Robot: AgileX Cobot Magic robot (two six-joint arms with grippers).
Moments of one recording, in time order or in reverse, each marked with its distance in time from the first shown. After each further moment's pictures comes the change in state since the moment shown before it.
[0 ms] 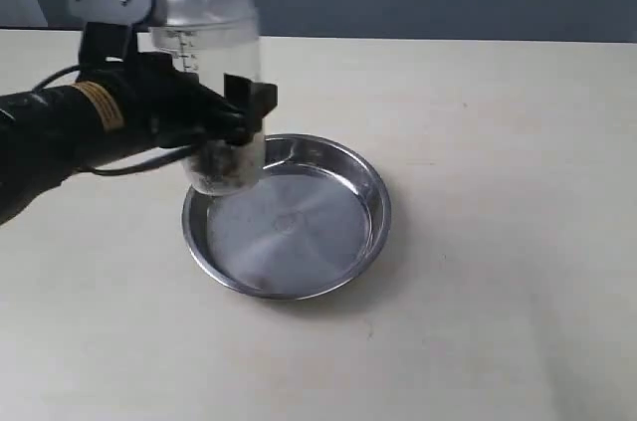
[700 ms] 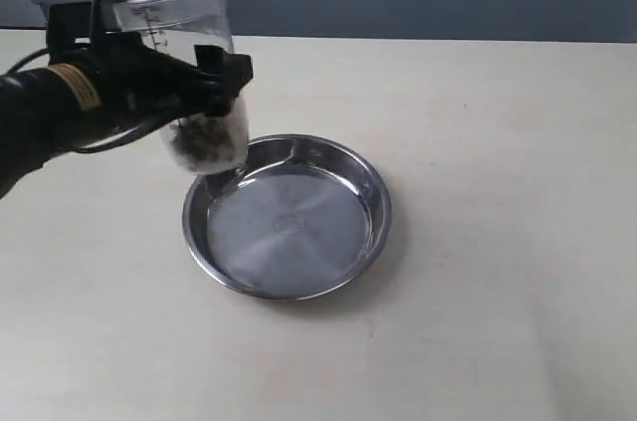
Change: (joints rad) left arm 0.063 -0.013 -0.008 -0.016 -0.013 -0.065; right arm 0.000 0.000 0.000 0.000 0.000 0.000
